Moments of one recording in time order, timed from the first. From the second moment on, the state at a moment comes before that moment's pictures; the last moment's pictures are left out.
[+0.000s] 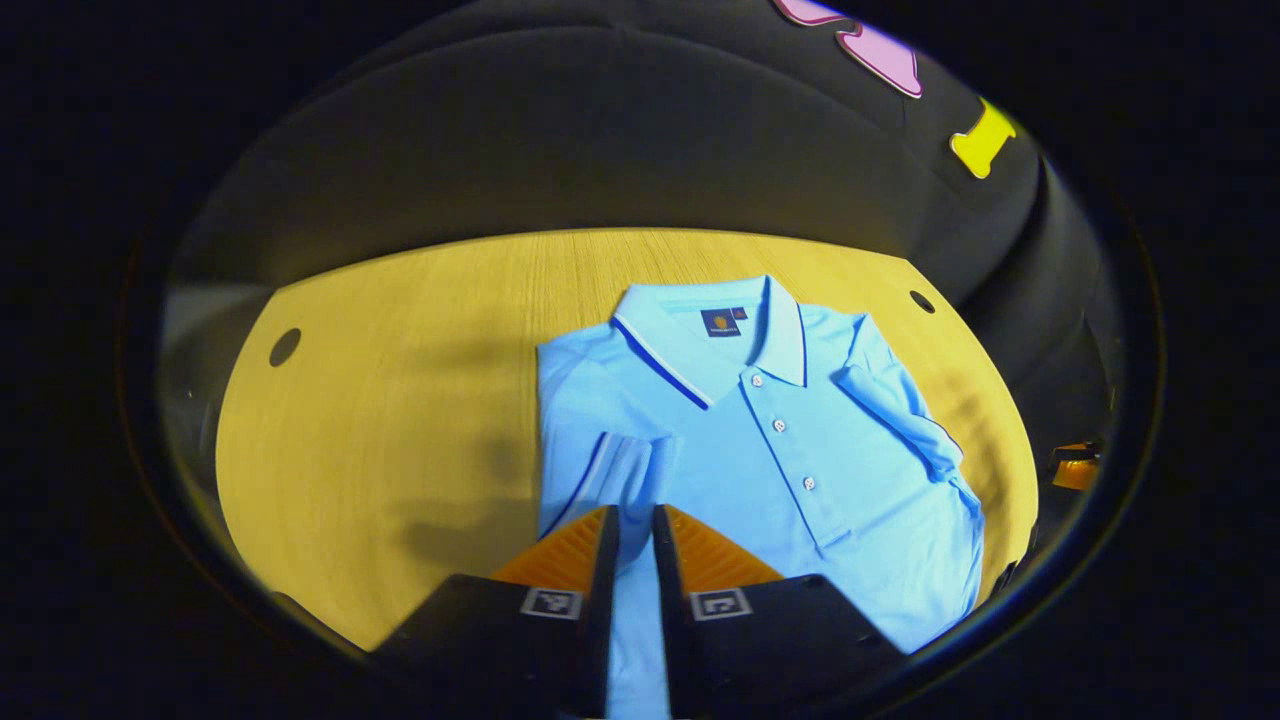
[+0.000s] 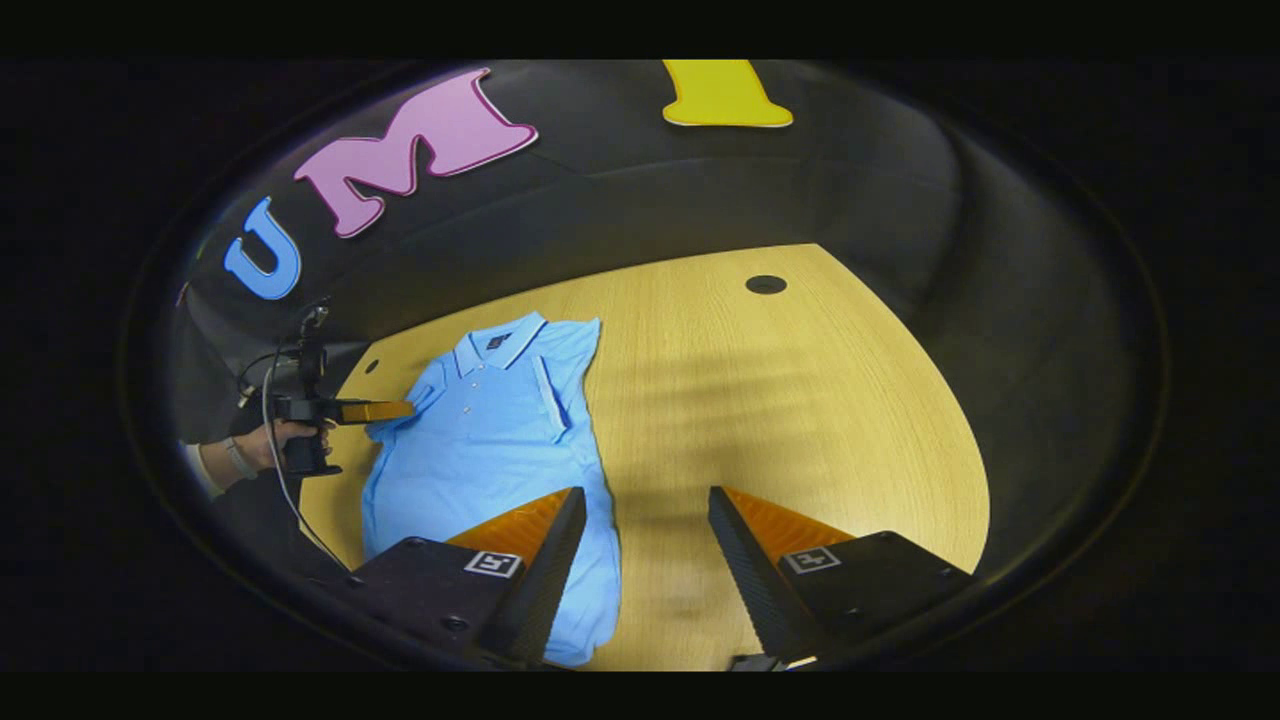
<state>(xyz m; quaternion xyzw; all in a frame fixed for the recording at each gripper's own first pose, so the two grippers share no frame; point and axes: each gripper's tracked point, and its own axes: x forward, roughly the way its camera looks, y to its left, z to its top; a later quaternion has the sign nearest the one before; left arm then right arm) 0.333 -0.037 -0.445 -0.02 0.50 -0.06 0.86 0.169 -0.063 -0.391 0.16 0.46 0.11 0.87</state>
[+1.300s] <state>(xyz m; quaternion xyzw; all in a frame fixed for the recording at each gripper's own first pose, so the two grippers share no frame) -0.026 -0.038 -0.433 -0.11 0.65 0.02 0.75 -0.069 0.027 -0.463 0.16 0.68 0.07 0.71</state>
